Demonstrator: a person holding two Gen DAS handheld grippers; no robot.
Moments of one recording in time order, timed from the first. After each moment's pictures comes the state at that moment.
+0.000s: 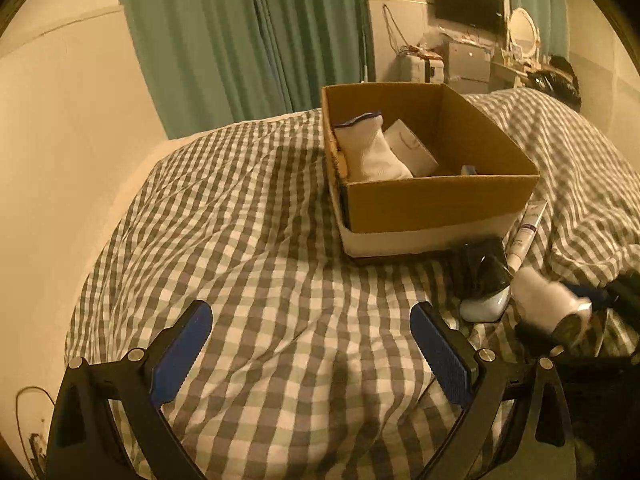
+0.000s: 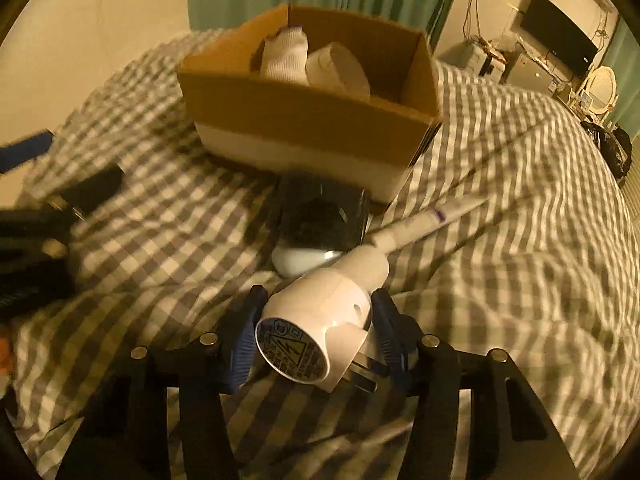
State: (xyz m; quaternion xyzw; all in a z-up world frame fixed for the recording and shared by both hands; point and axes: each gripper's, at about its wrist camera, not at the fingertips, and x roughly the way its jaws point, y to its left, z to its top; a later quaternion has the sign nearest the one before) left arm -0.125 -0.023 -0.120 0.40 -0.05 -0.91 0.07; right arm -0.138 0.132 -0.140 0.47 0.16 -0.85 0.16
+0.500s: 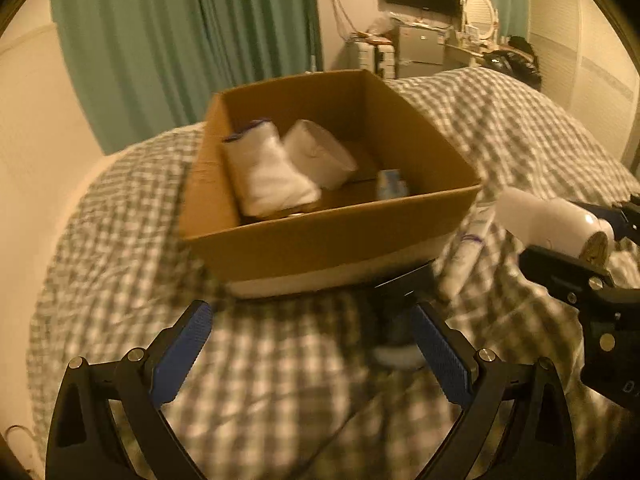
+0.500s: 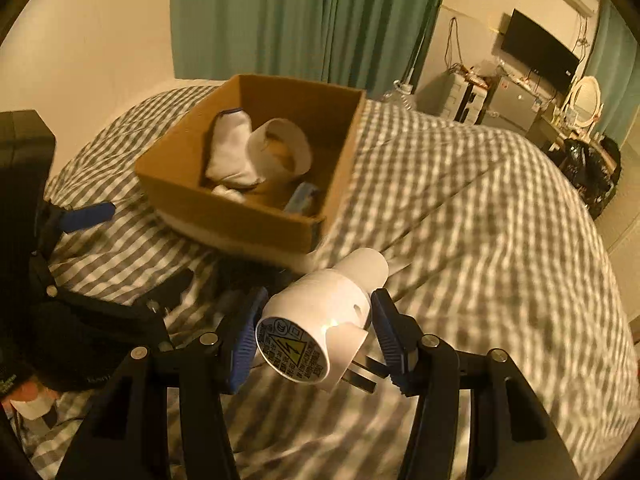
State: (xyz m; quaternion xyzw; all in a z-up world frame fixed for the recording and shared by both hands) left arm -0.180 0.044 -0.132 0.42 -0.05 -0.90 -0.02; right arm -0.173 0.172 -0.088 0.41 0.15 -0.89 0.15
